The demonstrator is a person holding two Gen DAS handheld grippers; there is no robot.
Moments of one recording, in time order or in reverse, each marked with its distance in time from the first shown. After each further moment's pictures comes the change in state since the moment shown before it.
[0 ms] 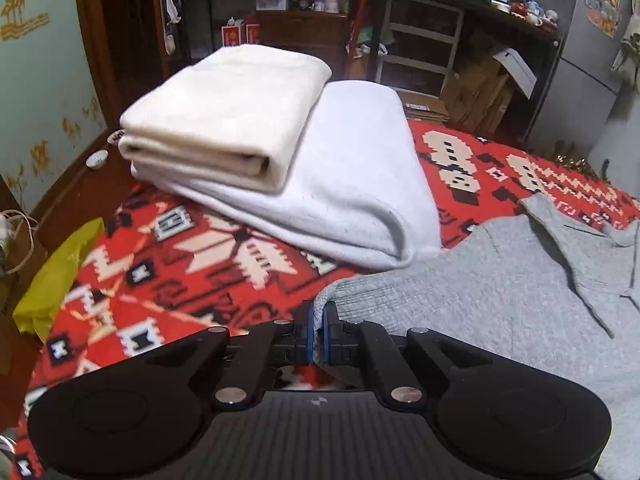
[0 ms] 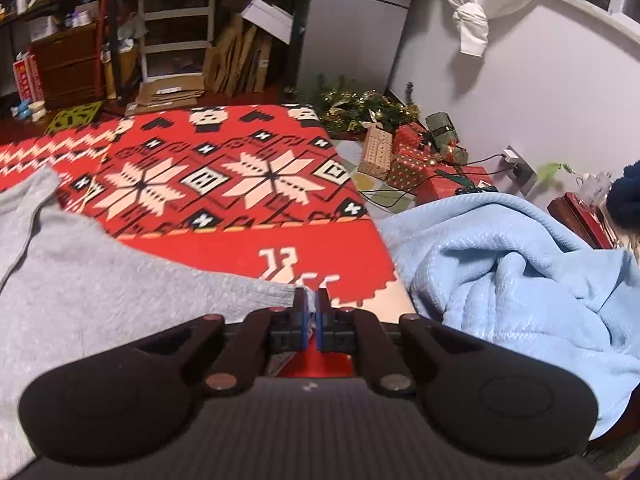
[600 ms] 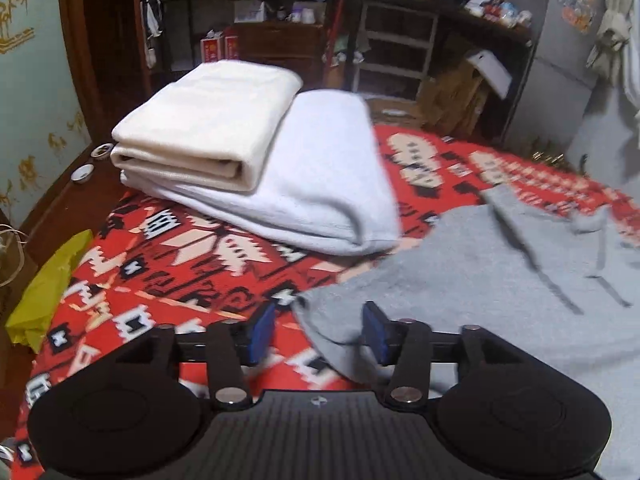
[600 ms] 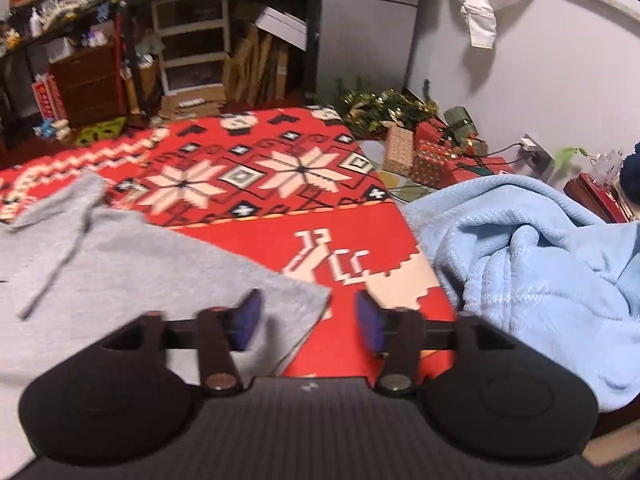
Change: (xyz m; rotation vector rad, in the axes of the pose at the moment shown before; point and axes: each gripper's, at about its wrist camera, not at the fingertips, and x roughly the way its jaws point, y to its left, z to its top) left arm -0.039 -0.014 -0.018 0.023 -0.038 -0.083; right arm -0.048 0.009 -0.025 0.057 -0.034 0.129
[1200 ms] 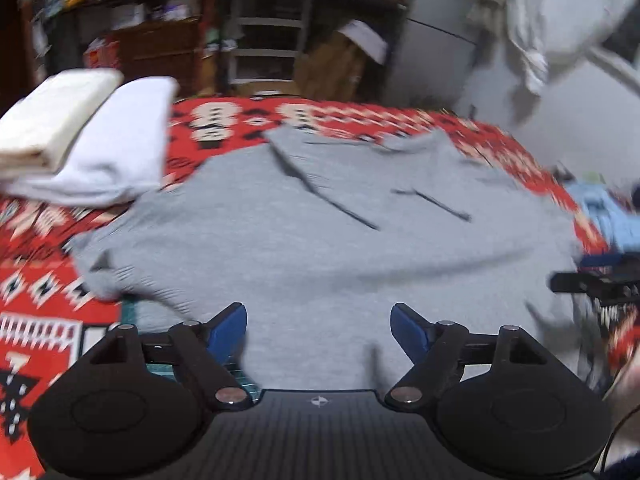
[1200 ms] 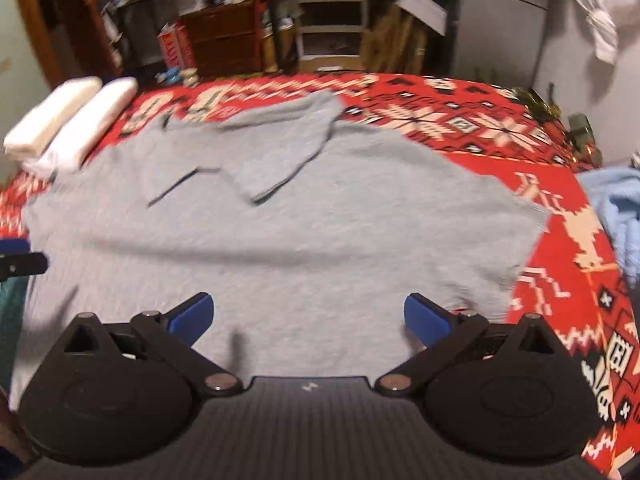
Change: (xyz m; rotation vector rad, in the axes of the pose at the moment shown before) left arm -0.026 -0.139 -0.060 0.206 0.048 -0.258; right arm -0.056 0.141 -0.075 -0.218 0.089 0.277
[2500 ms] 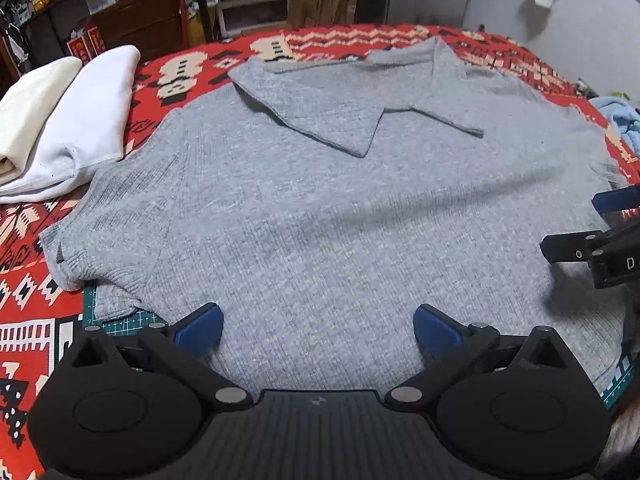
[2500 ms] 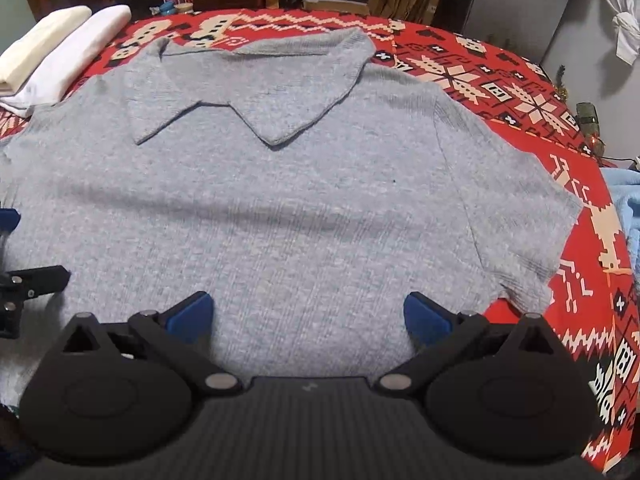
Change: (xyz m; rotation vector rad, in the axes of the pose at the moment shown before) left arm 0.045 -0.032 0.000 0.097 0.219 0.105; right arm 0.037 0.021 0.008 -0.036 0.174 -0.049
